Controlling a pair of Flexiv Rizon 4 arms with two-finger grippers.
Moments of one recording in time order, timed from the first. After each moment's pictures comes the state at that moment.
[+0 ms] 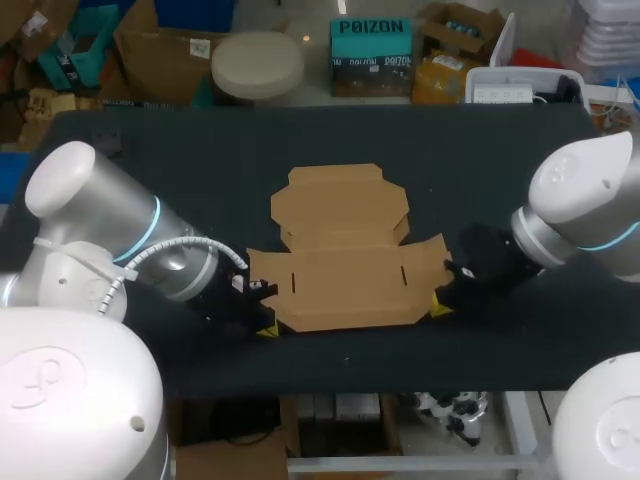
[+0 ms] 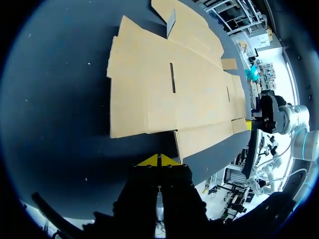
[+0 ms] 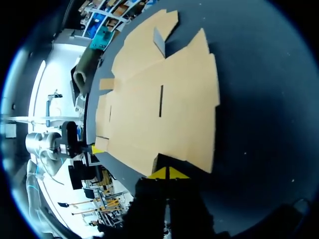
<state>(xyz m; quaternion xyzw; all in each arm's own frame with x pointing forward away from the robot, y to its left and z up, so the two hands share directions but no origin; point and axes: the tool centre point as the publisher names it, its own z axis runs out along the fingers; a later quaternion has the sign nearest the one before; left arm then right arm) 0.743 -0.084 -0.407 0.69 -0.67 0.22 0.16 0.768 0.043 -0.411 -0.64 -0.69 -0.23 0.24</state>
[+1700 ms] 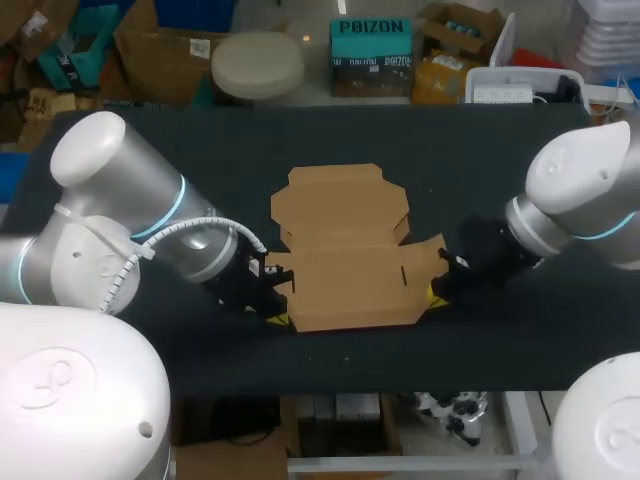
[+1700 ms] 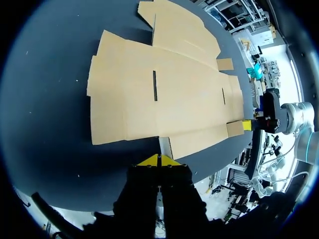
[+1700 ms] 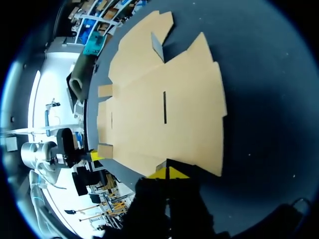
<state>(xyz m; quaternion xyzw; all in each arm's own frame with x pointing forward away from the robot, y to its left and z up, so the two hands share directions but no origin) 0.751 -0.101 -0.387 0.69 -0.68 0.20 0.15 0.775 0.051 -0.400 -0.66 -0.67 -0.22 0.25</state>
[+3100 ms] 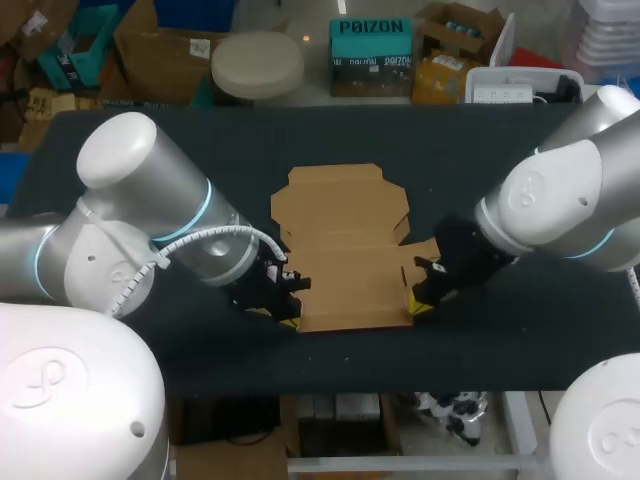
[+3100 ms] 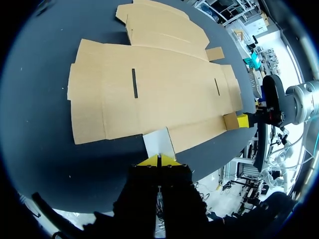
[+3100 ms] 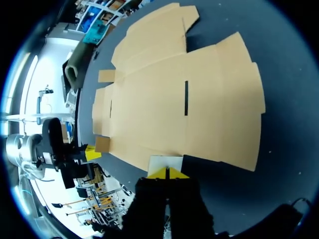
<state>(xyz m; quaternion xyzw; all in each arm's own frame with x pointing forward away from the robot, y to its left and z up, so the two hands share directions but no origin) 0.747 -0.120 -0.387 0.66 -0.71 0.19 0.12 0.765 0.075 -0.401 -0.64 -0.71 -0.19 0.21</state>
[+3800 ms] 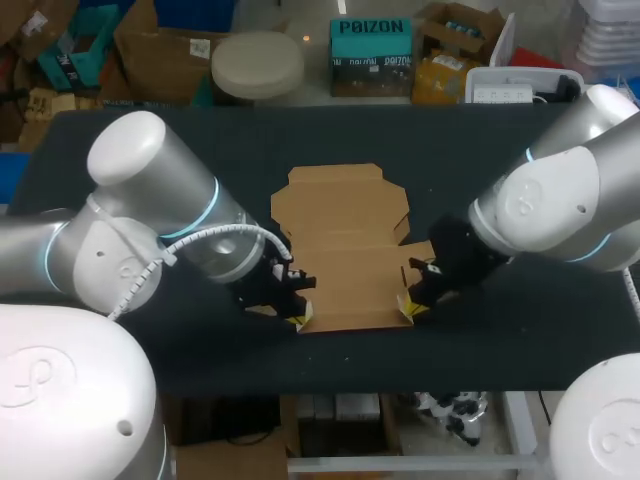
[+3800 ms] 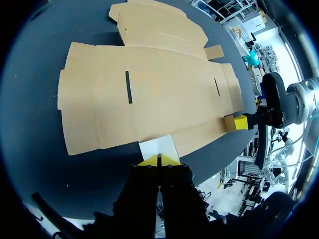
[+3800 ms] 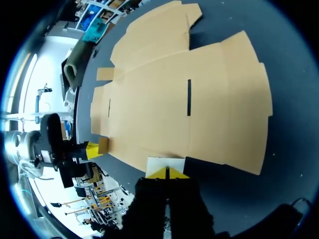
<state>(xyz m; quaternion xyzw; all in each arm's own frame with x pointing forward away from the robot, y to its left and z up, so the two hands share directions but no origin) 0.754 -0.128 -0.393 0.65 -0.72 0.19 0.12 0.766 0.080 -0.406 -0.64 -0.71 -0.18 0.21</state>
